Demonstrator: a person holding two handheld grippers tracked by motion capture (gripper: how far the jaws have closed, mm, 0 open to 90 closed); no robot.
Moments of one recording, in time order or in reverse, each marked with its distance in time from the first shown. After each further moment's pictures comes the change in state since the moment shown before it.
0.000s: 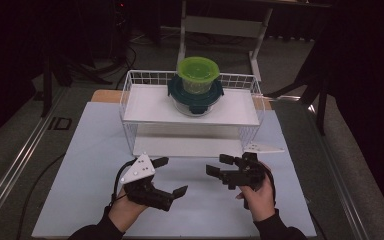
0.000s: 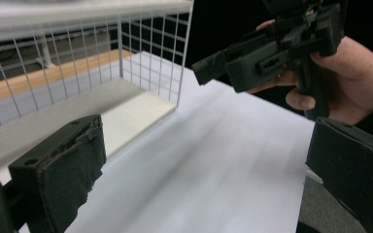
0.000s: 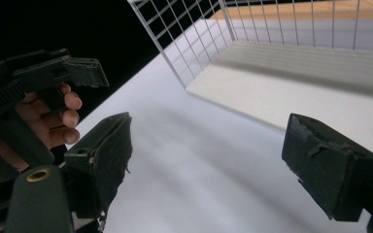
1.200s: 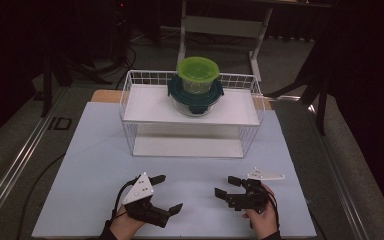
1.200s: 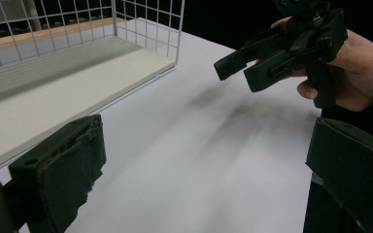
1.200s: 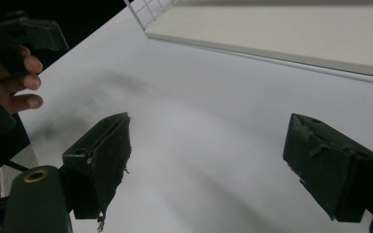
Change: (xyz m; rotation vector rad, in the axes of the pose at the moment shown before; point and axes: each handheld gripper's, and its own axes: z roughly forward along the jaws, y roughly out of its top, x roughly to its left) left arm 0.002 -0.062 0.007 0.029 0.004 0.013; right arm -0.034 -0.080 -0.003 0.038 -0.088 -0.018
